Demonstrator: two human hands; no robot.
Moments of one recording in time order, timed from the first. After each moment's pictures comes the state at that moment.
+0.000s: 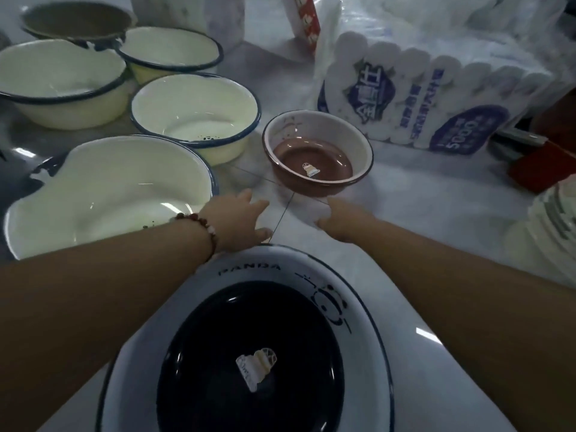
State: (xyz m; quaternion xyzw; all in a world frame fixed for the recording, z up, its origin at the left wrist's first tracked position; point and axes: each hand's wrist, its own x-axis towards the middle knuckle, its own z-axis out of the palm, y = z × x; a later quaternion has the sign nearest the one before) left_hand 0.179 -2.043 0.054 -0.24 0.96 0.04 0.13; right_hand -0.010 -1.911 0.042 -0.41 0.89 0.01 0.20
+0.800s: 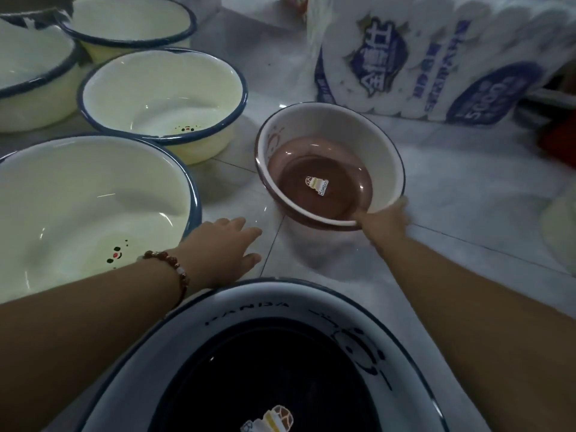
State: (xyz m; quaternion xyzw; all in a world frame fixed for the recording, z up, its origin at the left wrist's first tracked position) left_hand 0.162 -2.078 -0.013 -0.18 0.97 0.04 0.17; right_hand -0.077 -1.918 -0.056 0.01 0.91 -0.36 0.23
